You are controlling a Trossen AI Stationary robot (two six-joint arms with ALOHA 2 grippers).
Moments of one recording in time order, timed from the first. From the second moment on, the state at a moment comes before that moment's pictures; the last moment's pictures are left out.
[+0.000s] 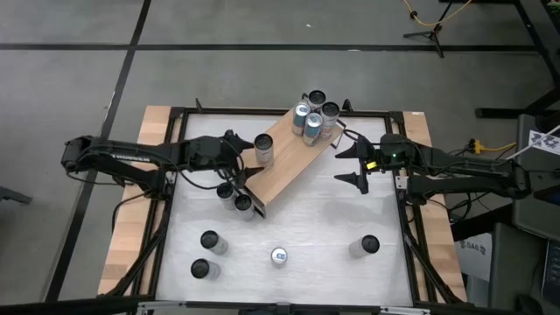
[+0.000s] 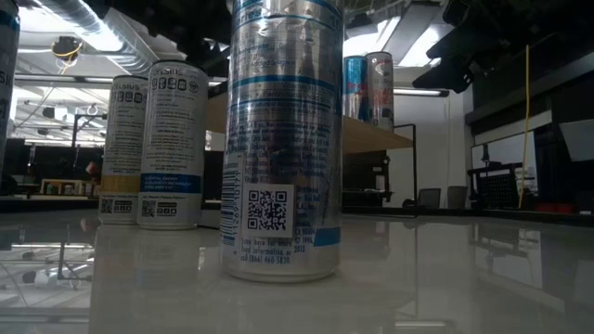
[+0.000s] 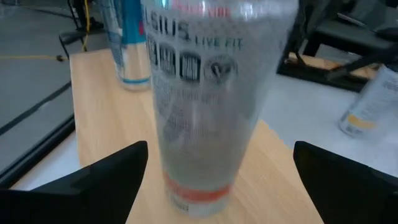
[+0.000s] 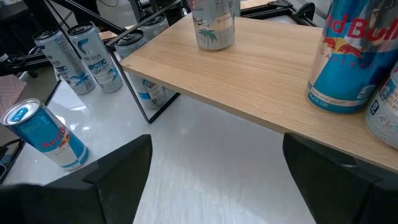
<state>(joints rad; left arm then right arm) 0.08 1.10 0.74 -0.01 -0.24 -0.18 -0.20 0.77 0.60 -0.24 -0.18 0.10</state>
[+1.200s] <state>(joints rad) 0.07 1.19 0.74 0.18 -0.28 -0.18 -0.20 0.77 0.60 -0.24 -0.18 0.10</state>
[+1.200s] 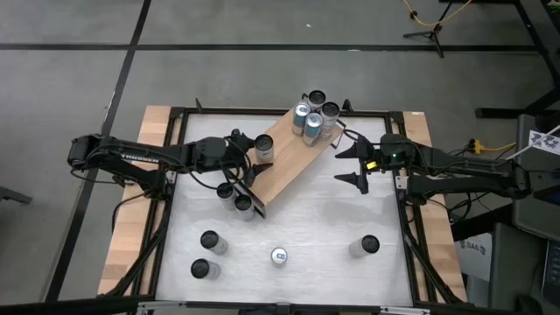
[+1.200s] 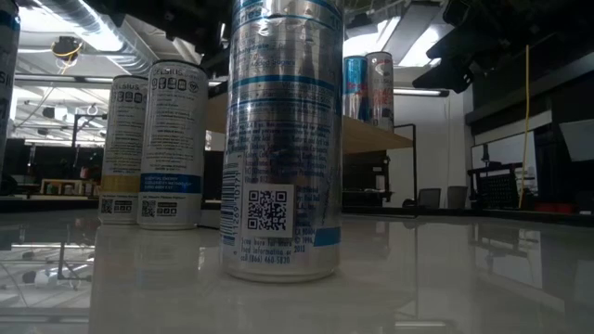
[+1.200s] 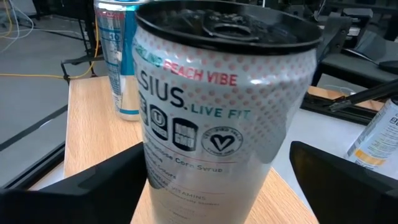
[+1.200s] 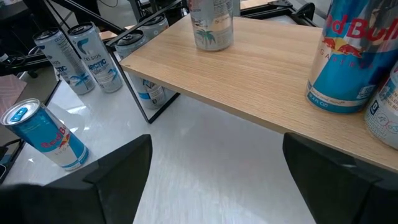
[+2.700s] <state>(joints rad) 0.42 1.27 0.89 0.38 0.02 -0.07 -0.20 0.77 0.60 -0.23 -0.18 0.10</state>
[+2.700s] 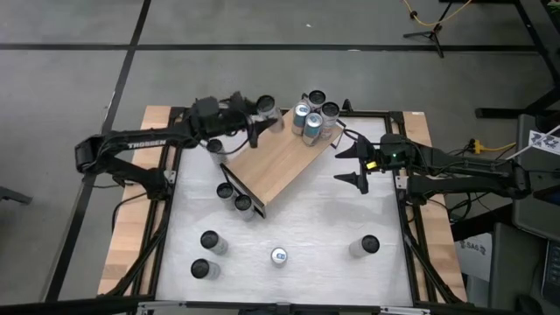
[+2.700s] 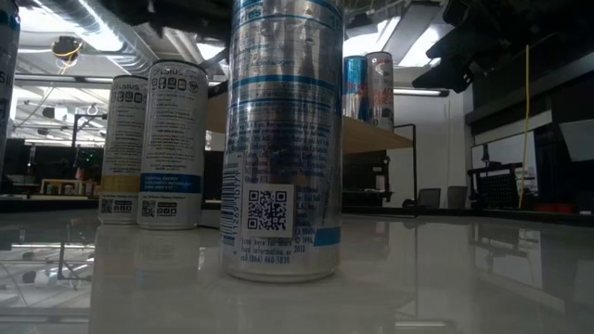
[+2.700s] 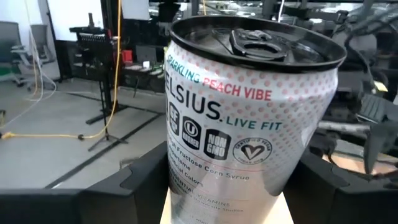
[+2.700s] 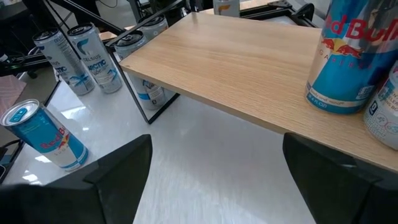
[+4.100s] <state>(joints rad) 0.59 1.71 1.27 0.18 0.23 0.00 -0.20 0.77 0.60 -0.23 -0.18 0.10</state>
